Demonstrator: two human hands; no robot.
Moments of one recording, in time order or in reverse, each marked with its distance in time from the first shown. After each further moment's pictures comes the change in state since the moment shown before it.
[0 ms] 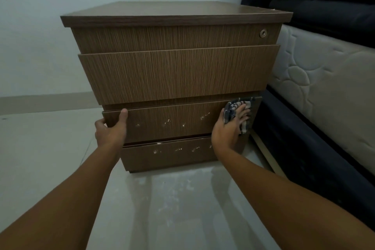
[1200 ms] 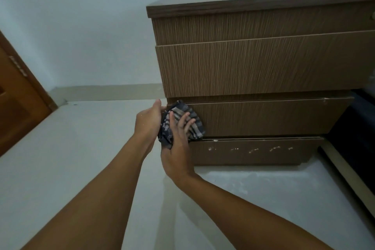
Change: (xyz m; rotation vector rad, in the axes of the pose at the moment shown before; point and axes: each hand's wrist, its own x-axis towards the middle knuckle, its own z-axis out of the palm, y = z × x) left_hand 0.030 0.021 -0.060 0.060 -0.123 0.054; right_hand -0.211 -0.062 0.141 0.136 -0.726 -0.342
